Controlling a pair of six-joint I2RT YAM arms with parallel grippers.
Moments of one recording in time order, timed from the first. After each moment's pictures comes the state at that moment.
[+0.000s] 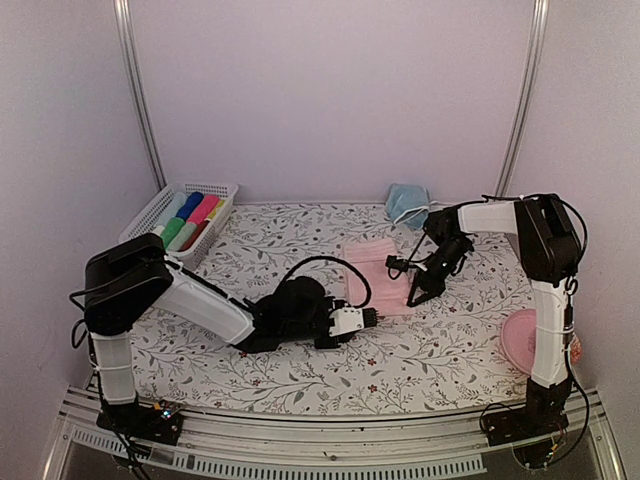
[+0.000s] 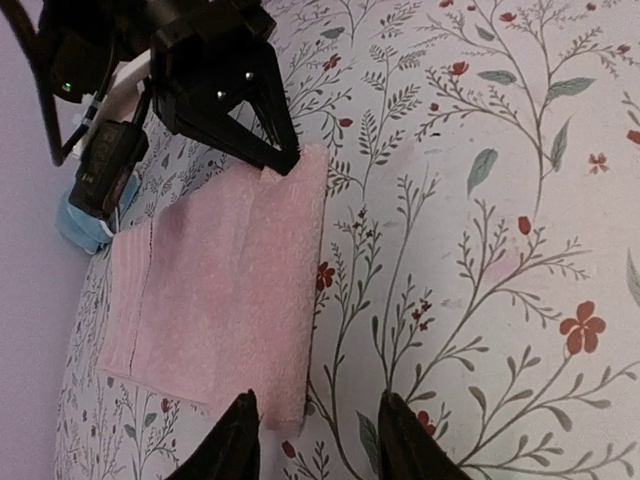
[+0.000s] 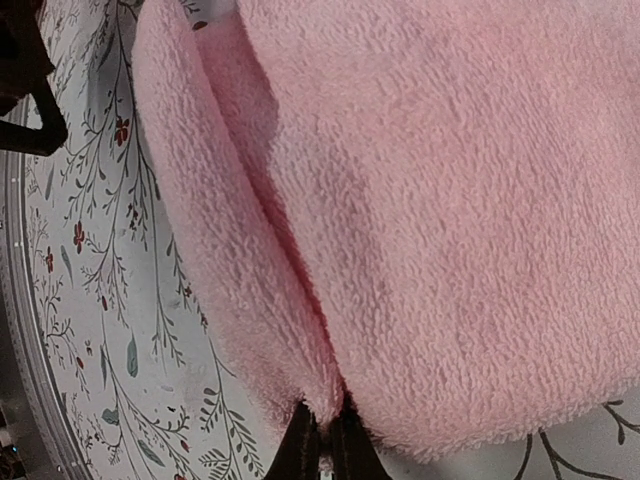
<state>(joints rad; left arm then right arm) -1.06 1.97 0.94 0.55 -0.05 0.67 0.33 2.18 1.55 -1.03 -0.56 -0.89</state>
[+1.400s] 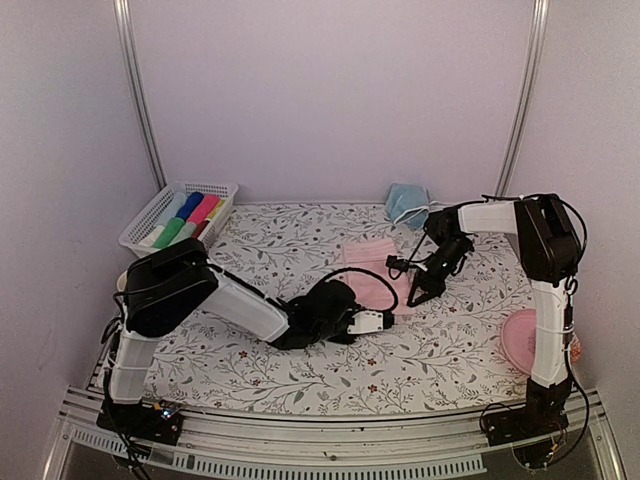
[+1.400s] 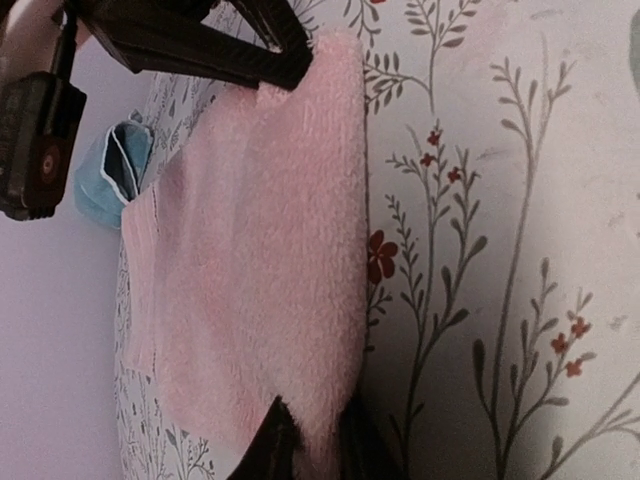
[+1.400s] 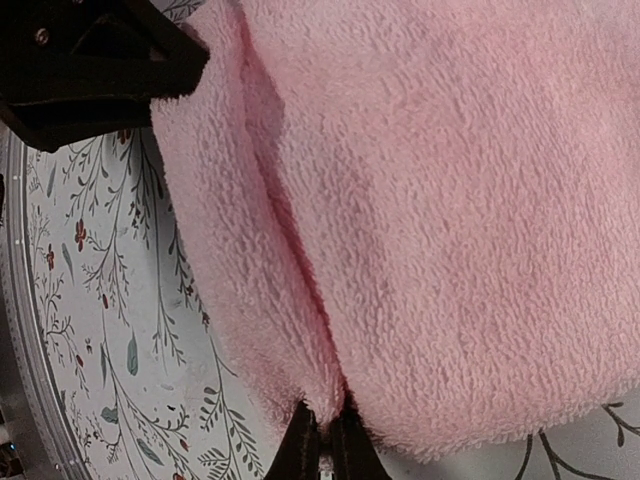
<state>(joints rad) -1.08 2.21 1.19 0.44 -0.31 0.87 0.32 2.18 1.55 -1.03 -0.57 -0.91</state>
